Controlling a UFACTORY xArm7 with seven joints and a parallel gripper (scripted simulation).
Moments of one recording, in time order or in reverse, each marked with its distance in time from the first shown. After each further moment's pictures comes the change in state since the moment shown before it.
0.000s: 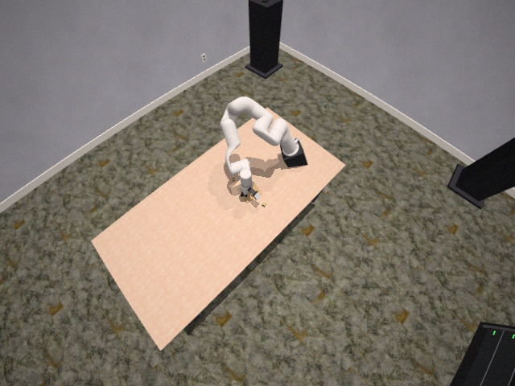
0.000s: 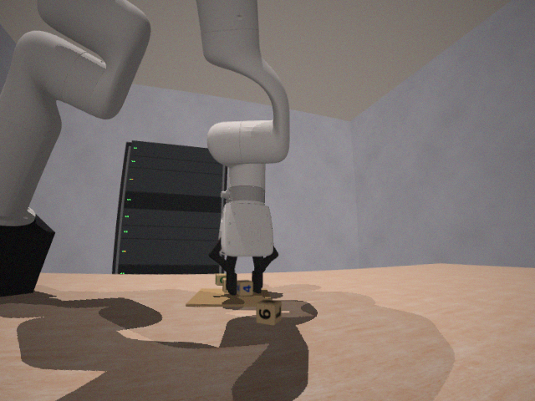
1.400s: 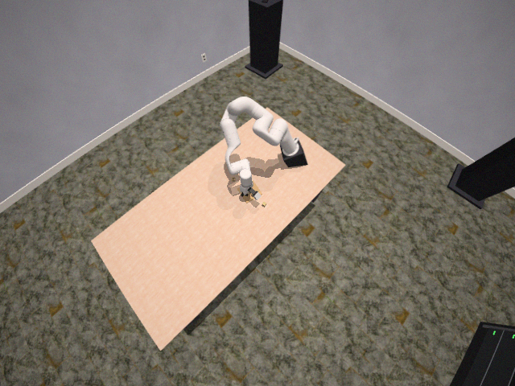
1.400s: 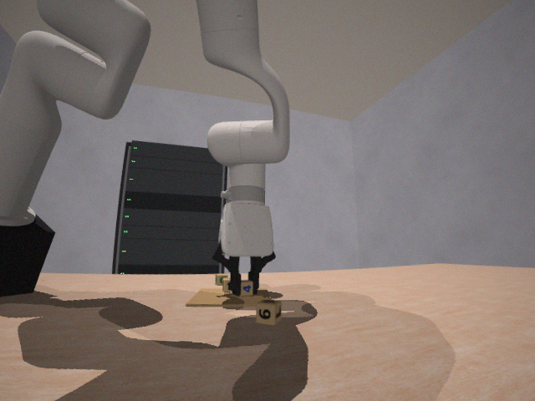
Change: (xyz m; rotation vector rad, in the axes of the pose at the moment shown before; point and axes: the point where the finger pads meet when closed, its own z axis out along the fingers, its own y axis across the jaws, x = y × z) arm 0.000 0.000 0.000 0.000 0.000 0.000
